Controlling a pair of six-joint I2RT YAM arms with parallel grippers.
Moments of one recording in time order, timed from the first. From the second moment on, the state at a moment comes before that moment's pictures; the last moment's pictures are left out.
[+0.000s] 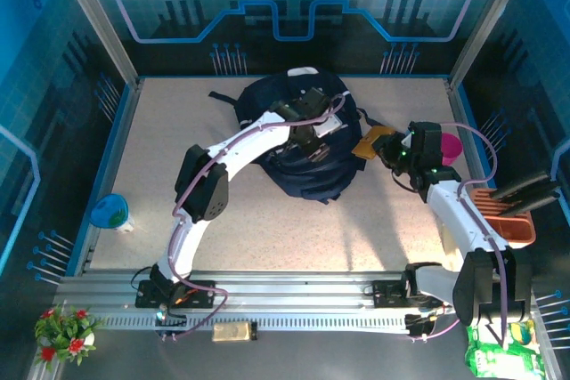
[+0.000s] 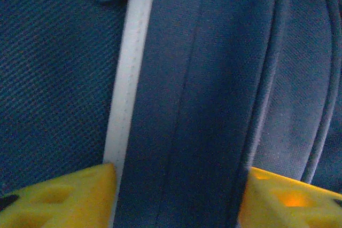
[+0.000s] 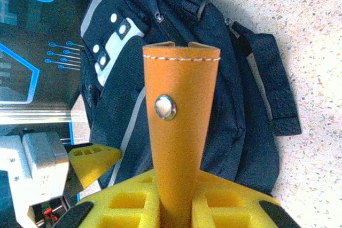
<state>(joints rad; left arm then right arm) -0.67 2.21 2.04 -0.93 0.00 0.23 0.04 1.18 0.76 -0.21 -0.34 0.94</state>
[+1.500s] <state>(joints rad) -0.57 2.13 2.07 -0.80 0.38 -0.14 0.28 1.55 0.94 -0.01 -0.32 1.13</state>
